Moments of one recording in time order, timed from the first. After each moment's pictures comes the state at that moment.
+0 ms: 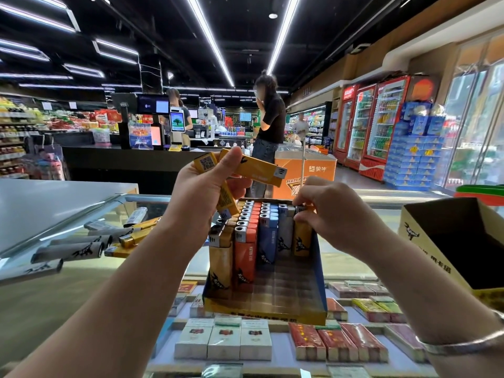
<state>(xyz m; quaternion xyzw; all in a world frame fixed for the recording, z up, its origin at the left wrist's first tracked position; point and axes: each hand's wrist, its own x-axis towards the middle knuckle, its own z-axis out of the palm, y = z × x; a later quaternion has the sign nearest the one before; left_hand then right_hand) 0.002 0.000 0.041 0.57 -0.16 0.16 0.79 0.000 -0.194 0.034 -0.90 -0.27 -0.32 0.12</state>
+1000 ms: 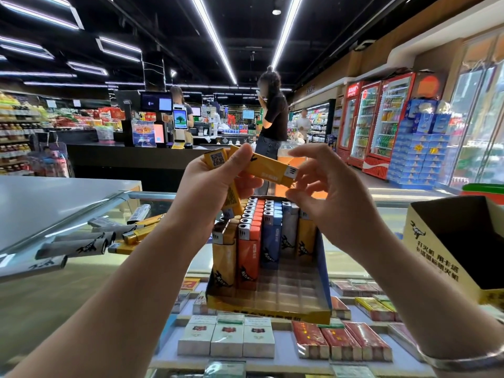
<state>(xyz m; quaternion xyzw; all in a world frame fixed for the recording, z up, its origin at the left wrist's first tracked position) -0.004 -0.003 0.043 0.60 -0.19 0.16 0.76 -0.011 -0.177 0.035 -0.78 -0.33 -0.38 0.37</state>
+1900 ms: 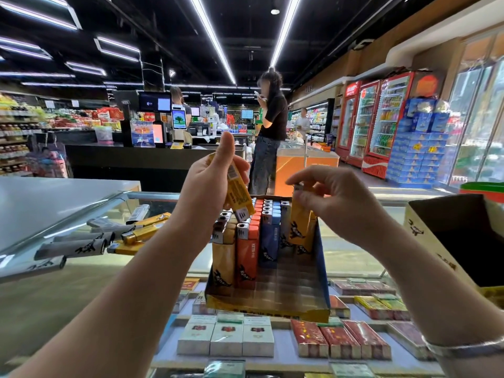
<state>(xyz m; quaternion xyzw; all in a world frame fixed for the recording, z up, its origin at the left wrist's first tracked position) -0.003 -0.007 0.042 0.65 -0.17 0.20 0.71 -0.008 -0.190 0.039 -0.83 -0.30 -0.27 0.38</state>
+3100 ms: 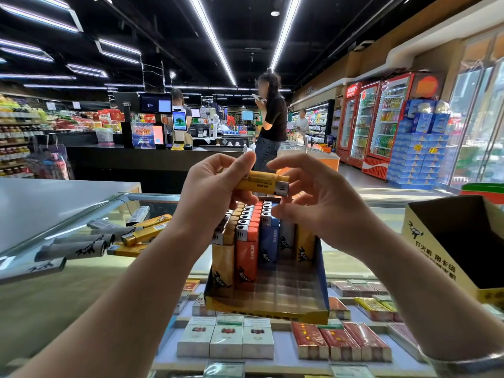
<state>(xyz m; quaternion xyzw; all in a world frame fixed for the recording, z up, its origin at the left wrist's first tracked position) -0.007 -0.008 0.040 0.66 -0.20 0.20 0.70 -0.017 -0.175 0.041 -0.79 -0.37 -0.21 0.44</state>
